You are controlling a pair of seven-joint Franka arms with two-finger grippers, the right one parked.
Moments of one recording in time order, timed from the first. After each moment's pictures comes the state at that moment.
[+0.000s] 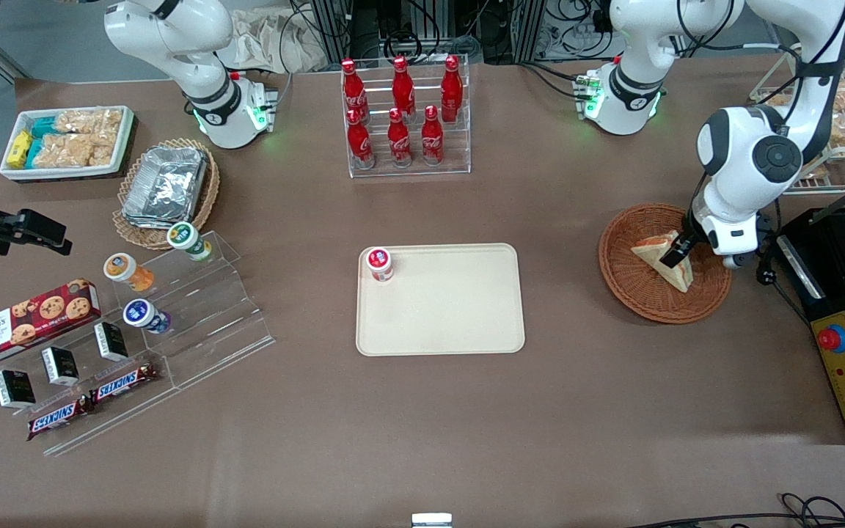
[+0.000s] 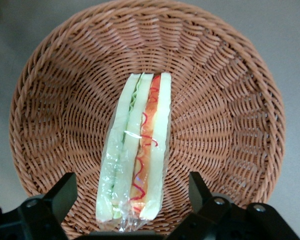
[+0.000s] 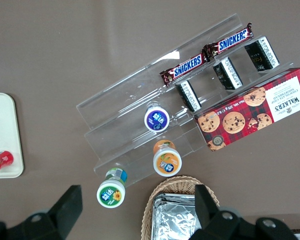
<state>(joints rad) -0.04 -0.02 0.05 -2.55 0.06 2.50 -0.91</state>
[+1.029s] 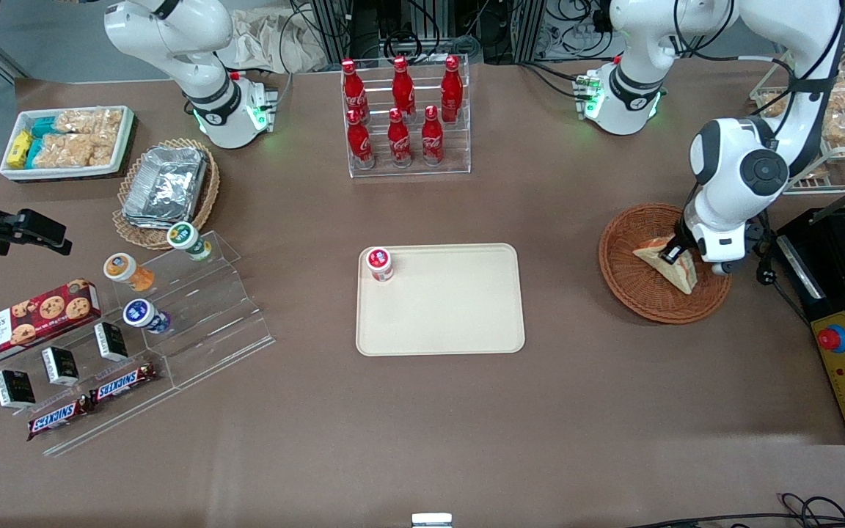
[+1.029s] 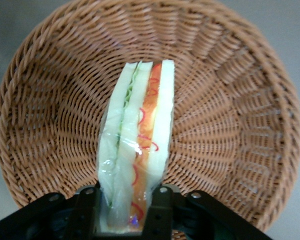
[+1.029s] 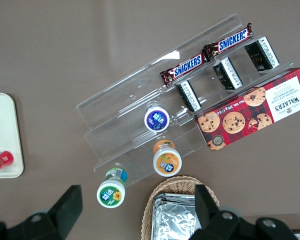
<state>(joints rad) -0.05 0.03 0.05 -2.53 0.08 2.52 -0.88</state>
